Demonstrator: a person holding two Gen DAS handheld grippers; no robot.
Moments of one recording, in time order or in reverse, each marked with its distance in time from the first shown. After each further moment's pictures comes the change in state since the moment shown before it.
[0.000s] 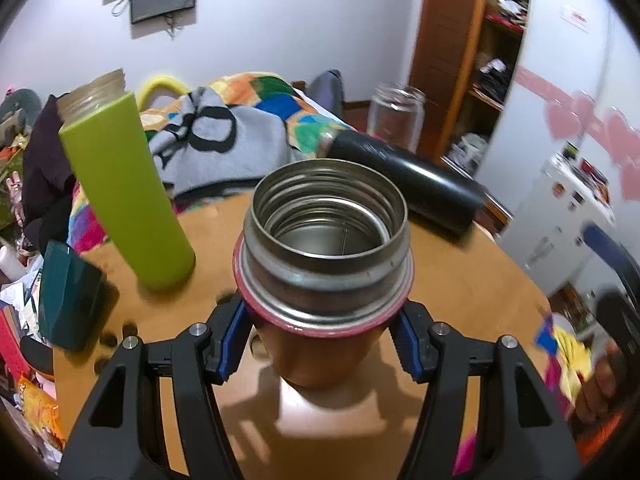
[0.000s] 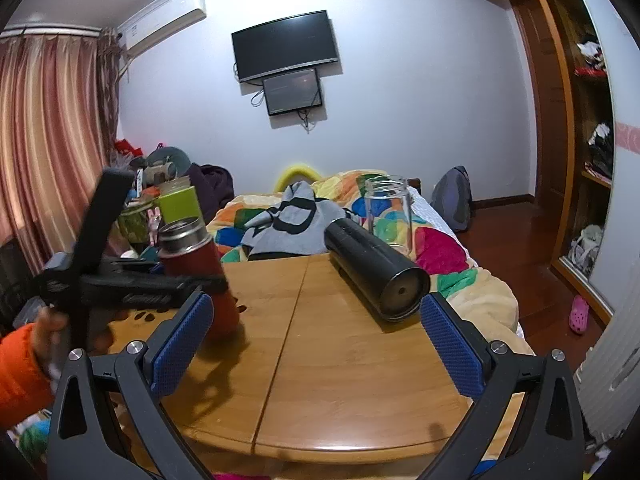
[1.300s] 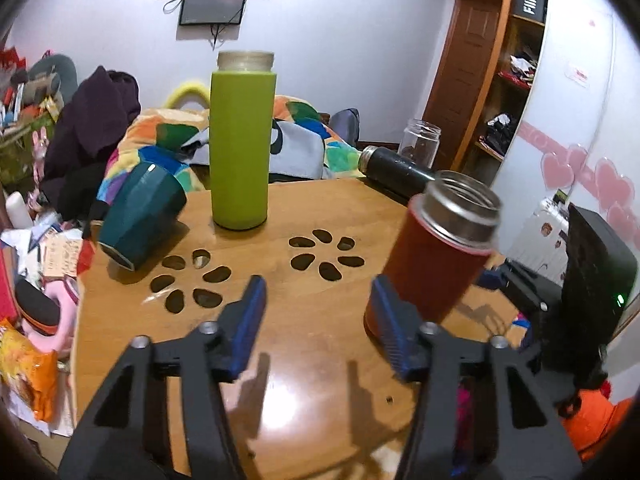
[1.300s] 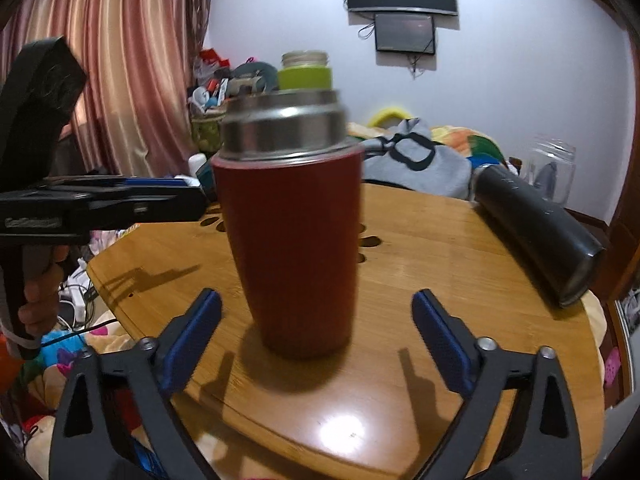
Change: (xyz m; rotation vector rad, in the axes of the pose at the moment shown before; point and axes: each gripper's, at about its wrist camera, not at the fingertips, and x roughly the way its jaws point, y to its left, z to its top) left arm -0.066 0.062 -0.075 -0.159 -0.163 -0.018; right arm 0.092 0.101 -0.054 -0.257 0.233 0.254
